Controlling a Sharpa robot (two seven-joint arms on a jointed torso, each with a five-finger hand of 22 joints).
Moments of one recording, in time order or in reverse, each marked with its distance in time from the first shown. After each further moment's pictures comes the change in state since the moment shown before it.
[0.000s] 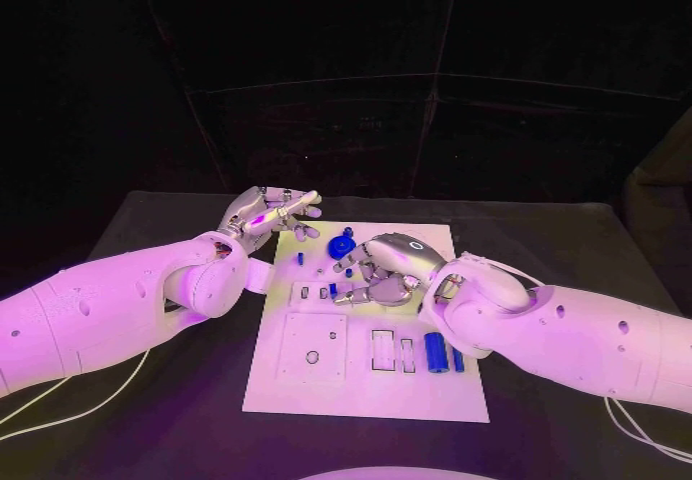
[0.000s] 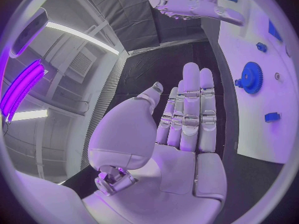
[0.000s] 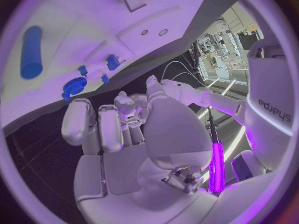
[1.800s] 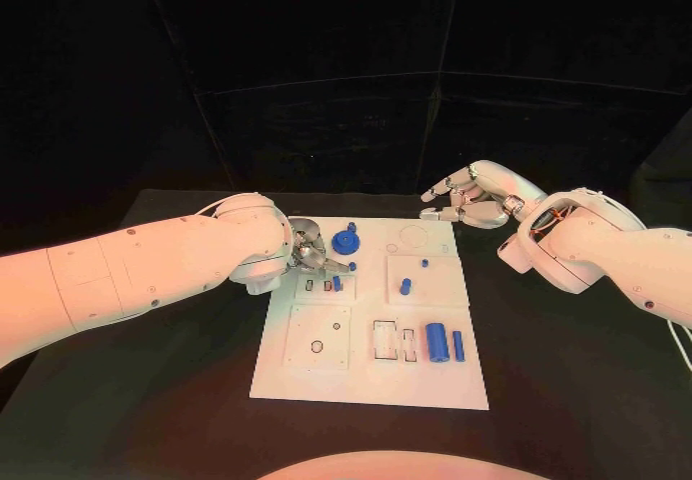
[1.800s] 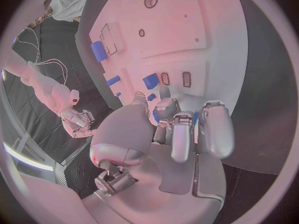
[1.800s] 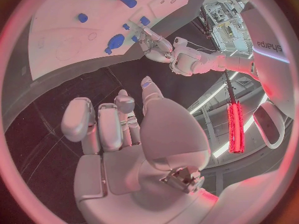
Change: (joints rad) left arm 0.131 0.173 -0.054 -0.009 -0.897 0.371 -1.065; left_hand -0.141 0.109 -0.408 0.196 0.000 -0.157 -0.112 0.620 0.536 -0.002 -0.105 0.981 0.906 -0.001 -0.090 0.950 0.713 -0.100 0.272 -0.093 0.864 1.004; right arm 0.108 -0.195 0.043 -0.102 0.408 0.093 0.107; right_hand 0.053 0.040 -0.030 -0.006 0.079 0.021 -0.015 0.020 0.003 -0.007 -0.007 -0.012 -0.020 0.000 0.000 -0.036 -0.042 0.000 -0.015 0.000 -0.023 -0.043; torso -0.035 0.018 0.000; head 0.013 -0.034
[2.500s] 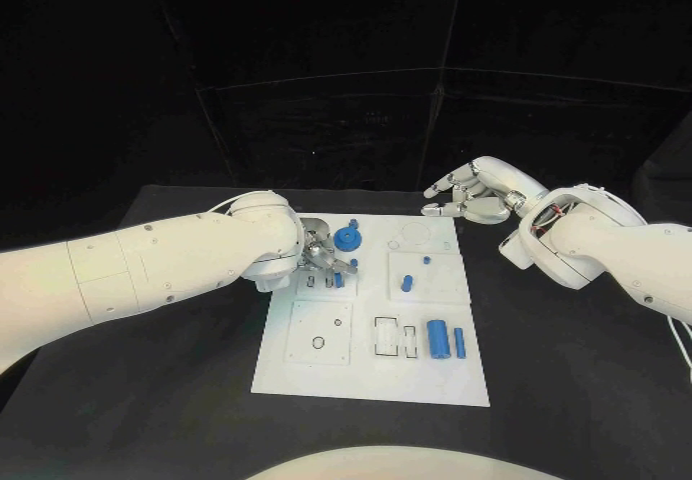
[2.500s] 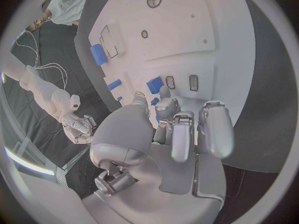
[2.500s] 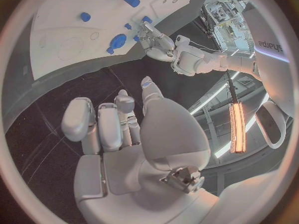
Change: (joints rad) left arm 0.001 0.034 -0.010 -0.009 -0.012 0.012 -0.009; left_hand 0.000 0.000 -0.003 -0.003 0.000 -0.007 0.000 0.004 0.008 0.000 0.000 0.000 0.000 0.000 0.000 0.000 0.000 0.000 0.000 0.000 0.004 0.006; right arm 0.000 0.012 0.000 -0.021 0.005 0.006 -0.006; right_hand 0.000 0.000 0.000 0.000 0.000 0.000 0.000 0.000 0.000 0.000 0.000 -0.004 -0.001 0.000 0.000 -0.006 -0.002 0.000 -0.003 -0.003 0.000 -0.002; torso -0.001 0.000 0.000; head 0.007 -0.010
